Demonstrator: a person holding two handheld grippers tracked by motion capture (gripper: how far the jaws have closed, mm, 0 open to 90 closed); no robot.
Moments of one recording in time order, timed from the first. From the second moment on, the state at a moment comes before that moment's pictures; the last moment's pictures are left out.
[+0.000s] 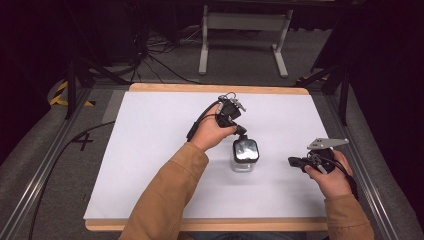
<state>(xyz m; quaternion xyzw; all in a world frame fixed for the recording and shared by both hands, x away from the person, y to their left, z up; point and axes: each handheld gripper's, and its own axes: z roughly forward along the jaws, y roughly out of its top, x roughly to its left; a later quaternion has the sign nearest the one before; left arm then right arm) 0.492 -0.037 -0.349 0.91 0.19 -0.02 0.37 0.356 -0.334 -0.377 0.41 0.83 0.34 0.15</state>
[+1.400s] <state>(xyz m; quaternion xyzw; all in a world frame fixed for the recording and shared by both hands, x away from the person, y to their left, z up) 0.497 -0.036 -0.352 0.90 0.21 -0.04 0.38 0.356 -0.278 -0.372 0.33 0.85 0.39 0.12</state>
